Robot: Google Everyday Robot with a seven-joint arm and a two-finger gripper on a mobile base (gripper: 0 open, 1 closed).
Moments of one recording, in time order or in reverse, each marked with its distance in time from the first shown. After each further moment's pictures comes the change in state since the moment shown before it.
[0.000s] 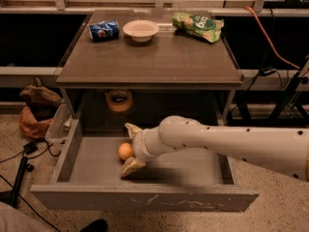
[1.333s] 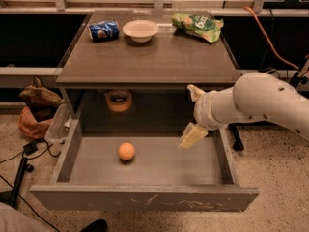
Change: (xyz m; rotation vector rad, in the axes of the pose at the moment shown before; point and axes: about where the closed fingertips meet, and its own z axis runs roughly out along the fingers) arm 0.044 -0.070 -0.227 0.238 0.190 0.115
